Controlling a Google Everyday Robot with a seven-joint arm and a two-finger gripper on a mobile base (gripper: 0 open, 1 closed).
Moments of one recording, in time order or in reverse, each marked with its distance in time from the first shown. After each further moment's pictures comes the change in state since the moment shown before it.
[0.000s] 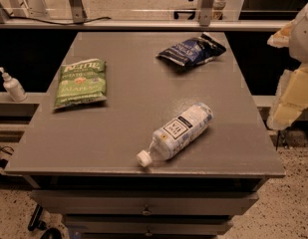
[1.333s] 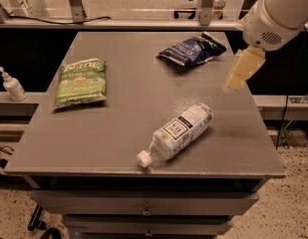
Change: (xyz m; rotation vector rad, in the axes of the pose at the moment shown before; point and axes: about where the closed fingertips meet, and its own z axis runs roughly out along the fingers) arm -0.043 -0.101 0.070 0.104 -0.116 0.023
